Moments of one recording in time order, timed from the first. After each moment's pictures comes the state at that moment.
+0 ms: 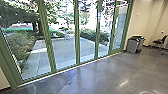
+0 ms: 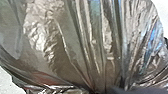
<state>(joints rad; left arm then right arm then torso) 1.50 3.05 -2.78 -0.24 0.03 0.32 -1.56 2.99 -2.70 0.54 -0.05 -0.23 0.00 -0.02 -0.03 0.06</state>
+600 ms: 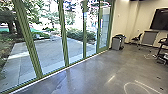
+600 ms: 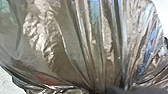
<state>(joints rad) 1.50 3.05 -2.78 -0.24 0.03 0.32 -1.56 2.99 -2.70 0.54 -0.05 -0.23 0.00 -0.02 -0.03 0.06</state>
